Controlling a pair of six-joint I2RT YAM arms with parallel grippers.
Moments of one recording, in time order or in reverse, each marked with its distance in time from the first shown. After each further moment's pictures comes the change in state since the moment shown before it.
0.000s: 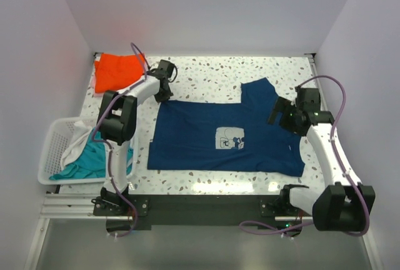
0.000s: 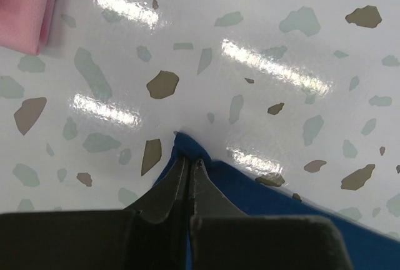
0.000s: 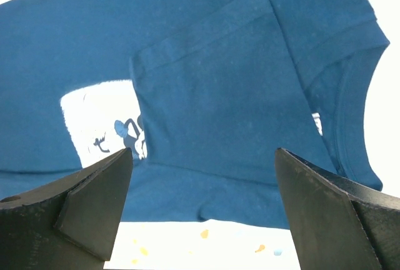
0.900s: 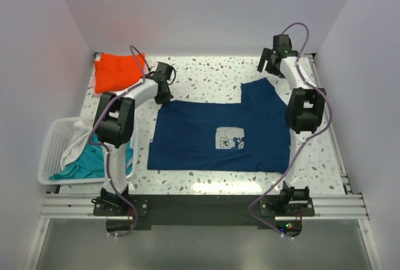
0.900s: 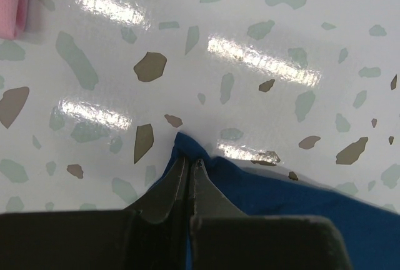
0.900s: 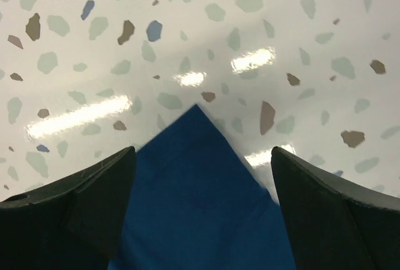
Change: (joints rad) left arm 0.003 -0.063 -0.104 0.090 0.064 0.035; right arm 0.043 1.210 1.158 0.093 0.235 -0.056
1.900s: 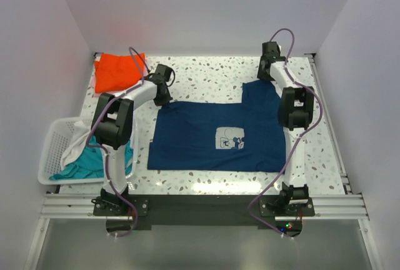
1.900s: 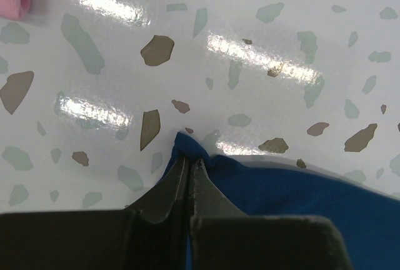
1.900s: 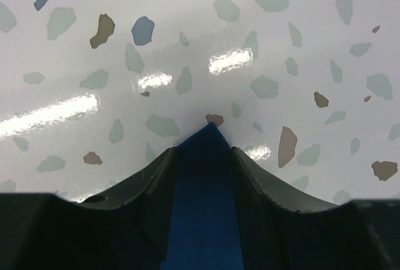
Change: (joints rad) left arm 0.000 -0.033 -0.052 0.016 0.007 0.000; right arm 0.050 0.173 0.082 0.065 0.139 -0.080
